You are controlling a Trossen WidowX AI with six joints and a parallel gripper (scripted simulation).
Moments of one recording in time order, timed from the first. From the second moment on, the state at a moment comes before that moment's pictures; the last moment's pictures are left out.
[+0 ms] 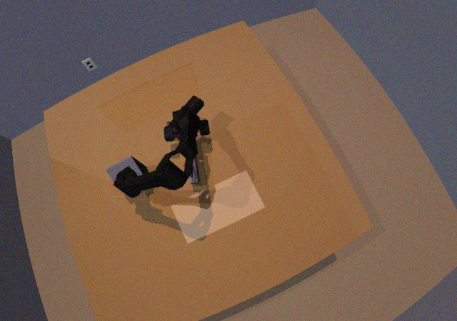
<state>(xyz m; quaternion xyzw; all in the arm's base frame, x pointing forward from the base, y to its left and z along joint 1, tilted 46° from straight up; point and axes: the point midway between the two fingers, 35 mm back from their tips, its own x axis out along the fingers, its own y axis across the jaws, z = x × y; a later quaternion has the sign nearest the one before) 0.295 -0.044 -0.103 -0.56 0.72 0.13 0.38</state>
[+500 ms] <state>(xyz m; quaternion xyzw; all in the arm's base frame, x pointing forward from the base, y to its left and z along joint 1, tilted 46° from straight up) 0.297 -0.040 -0.109 -0.56 0.73 0.13 0.38</state>
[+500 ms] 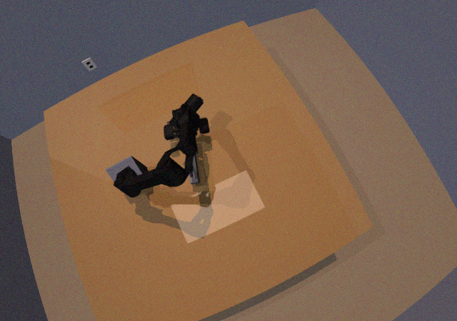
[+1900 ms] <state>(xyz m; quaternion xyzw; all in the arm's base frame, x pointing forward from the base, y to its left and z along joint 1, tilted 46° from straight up) 0.311 -0.021 -0.129 -0.56 0.73 0.13 0.38</state>
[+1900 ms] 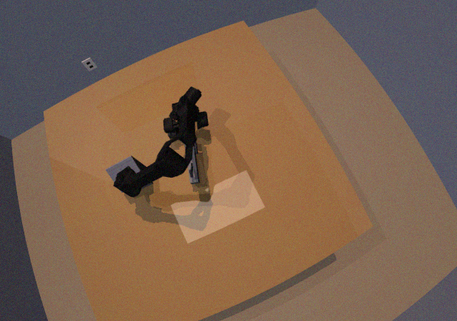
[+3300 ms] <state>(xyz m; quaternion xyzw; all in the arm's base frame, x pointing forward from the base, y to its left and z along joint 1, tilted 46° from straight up) 0.306 -0.033 -0.124 -0.56 0.72 0.13 0.39</state>
